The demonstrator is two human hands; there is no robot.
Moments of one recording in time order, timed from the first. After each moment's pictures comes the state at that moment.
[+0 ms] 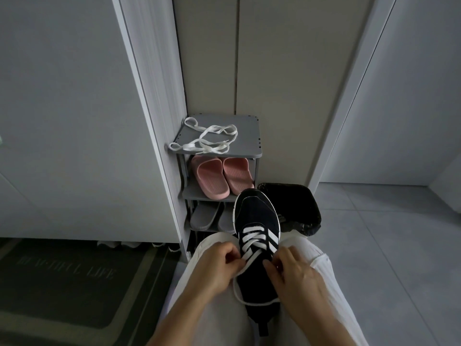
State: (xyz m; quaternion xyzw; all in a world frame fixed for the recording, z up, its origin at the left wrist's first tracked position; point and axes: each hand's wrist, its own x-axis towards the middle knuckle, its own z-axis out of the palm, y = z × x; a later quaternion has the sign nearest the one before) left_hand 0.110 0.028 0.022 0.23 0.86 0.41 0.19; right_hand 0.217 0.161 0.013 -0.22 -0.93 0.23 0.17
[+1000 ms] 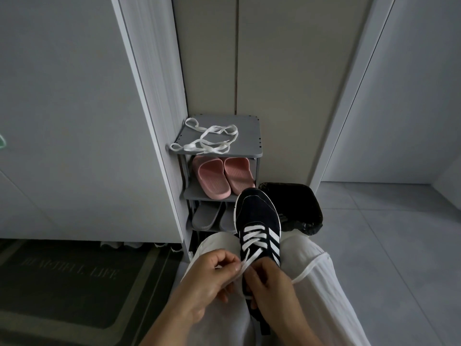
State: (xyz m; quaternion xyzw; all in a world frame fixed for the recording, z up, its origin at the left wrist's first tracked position) left_hand 0.132 0.006 0.054 0.12 0.74 0.57 0.33; right_hand 0.213 0.117 0.029 -0.24 -0.78 0.56 0.11
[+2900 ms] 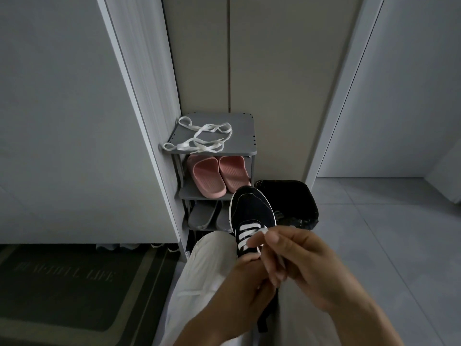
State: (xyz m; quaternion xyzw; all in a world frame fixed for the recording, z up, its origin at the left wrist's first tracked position) left_hand 0.155 0.035 0.059 0.53 0.71 0.45 0.11; right_hand 0.224 0.157 0.110 -0.03 -0.61 0.79 0.03
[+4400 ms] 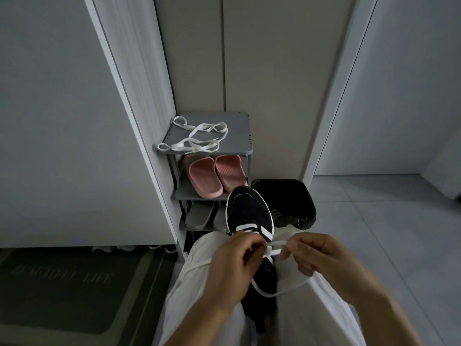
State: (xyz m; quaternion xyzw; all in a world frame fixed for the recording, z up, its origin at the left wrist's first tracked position) left_hand 0.137 0.055 0.037 0.42 0.75 0.51 -0.02; right_hand 0.233 0.207 0.075 -0.10 -0.75 0.65 0.05
